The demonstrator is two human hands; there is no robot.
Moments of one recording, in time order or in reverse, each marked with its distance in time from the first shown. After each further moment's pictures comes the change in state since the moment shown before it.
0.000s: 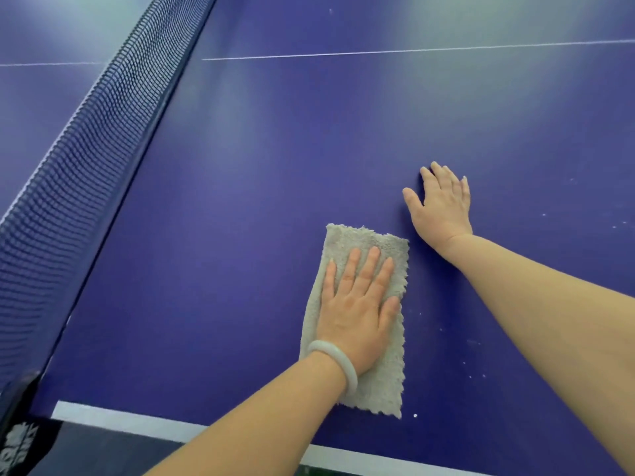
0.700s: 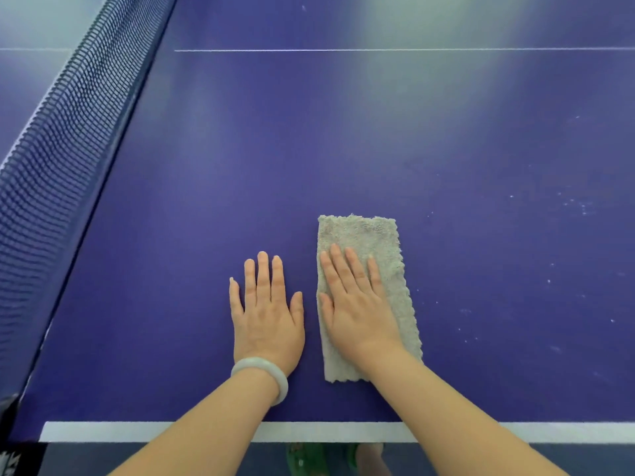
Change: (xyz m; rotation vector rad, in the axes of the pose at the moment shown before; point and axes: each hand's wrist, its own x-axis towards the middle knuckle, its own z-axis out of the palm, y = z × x) left_hand -0.061 -0.105 -0.005 0.221 0.137 -0.348; right_hand -0.185 -0.101 0.071 -0.250 -0.032 -0.260
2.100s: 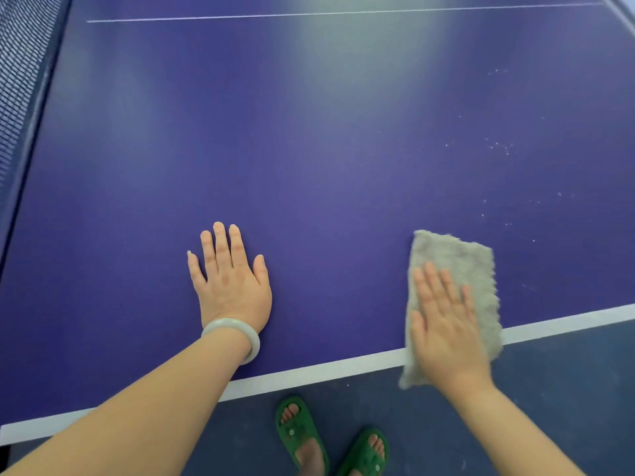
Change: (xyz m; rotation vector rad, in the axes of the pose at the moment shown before) left_hand -0.004 0.005 -0.008 0.013 -0.007 -0.018; right_hand -0.165 0.102 -0.014 -0.047 0.034 0.392
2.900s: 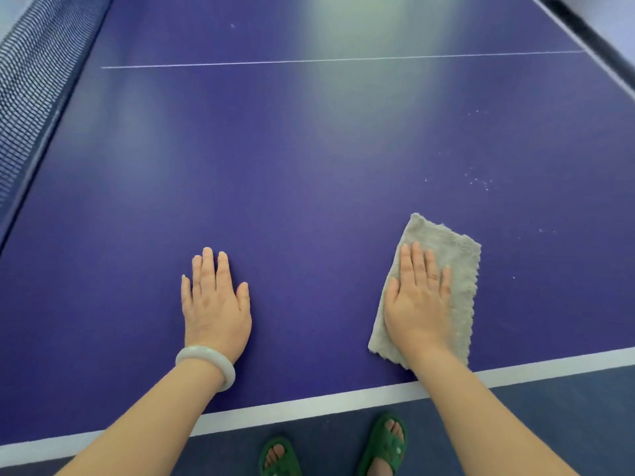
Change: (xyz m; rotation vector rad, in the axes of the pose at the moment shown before) left_hand 0.001 0.023 -0.006 -0.147 0.017 0.004; right_hand 0.093 0.002 -0.005 0.063 0.001 0.211
